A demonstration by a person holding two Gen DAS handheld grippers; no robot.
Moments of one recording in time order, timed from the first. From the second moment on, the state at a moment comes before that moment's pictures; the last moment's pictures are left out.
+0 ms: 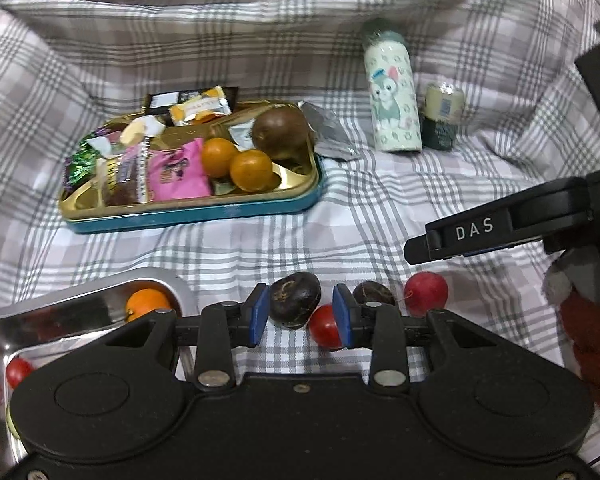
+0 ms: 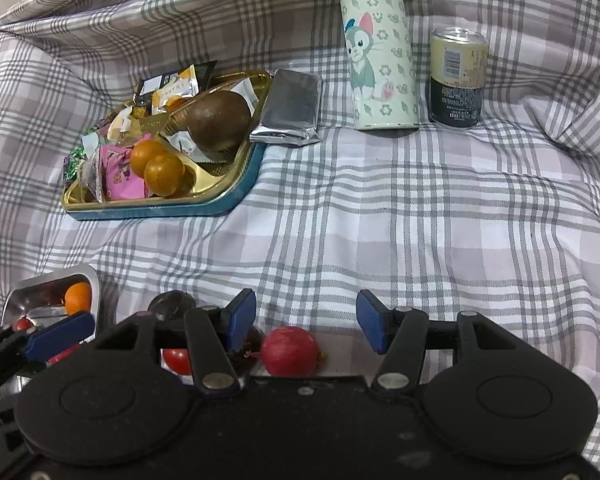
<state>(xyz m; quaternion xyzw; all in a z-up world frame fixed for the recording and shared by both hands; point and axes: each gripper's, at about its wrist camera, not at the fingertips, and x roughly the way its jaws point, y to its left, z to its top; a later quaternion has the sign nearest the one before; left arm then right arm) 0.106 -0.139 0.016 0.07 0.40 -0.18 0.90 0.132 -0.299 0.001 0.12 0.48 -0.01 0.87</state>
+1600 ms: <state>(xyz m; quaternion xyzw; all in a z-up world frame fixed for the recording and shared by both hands) 0.169 -0.095 -0.009 -0.05 0.43 -0.17 0.89 0.138 -0.301 -0.013 0.16 0.53 0.00 0.84</state>
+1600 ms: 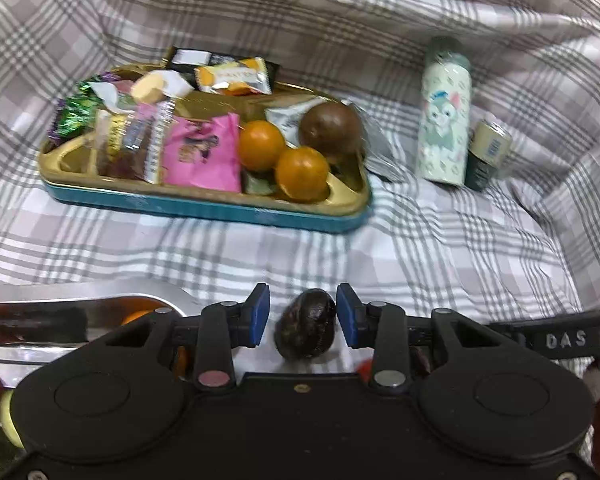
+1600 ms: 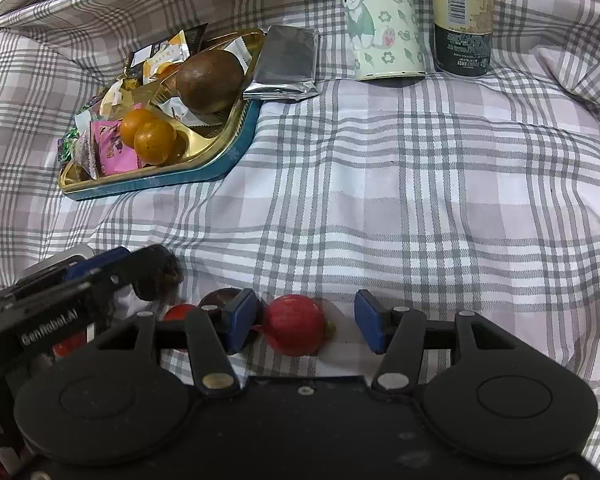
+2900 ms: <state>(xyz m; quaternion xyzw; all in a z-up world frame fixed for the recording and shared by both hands) 0.176 -0.111 -0.020 0.05 0.42 -0.13 0.90 0.136 -0.301 -0.011 0.16 0.52 0.01 0.84</state>
